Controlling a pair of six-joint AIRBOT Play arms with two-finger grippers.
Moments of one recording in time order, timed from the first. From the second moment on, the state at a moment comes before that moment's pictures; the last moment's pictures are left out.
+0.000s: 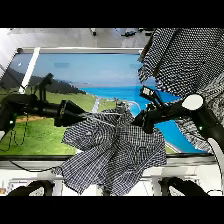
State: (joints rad) left arm 0.03 -1.17 1.03 -2.86 1.59 2.90; right arm 0.13 -1.07 1.04 -0.82 1.36 0.37
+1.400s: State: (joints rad) left arm -0.36 -1.65 1.23 -2.97 1.08 2.58; right arm 0.13 -0.79 1.08 -0.67 1.72 0.46
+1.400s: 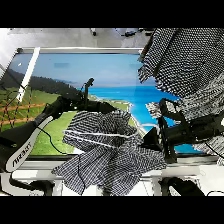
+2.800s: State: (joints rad) left arm -0.40 -1.71 1.28 -2.97 0.88 2.04; right arm 0.13 -0.79 1.08 -0.83 1.69 0.49
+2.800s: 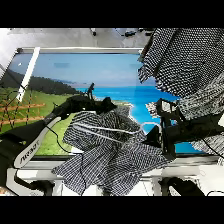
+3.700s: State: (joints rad) left arm -0.13 -1.31 1.29 -2.94 0.97 2.05; right arm 0.14 -0.84 1.08 -1.28 1.28 0.82
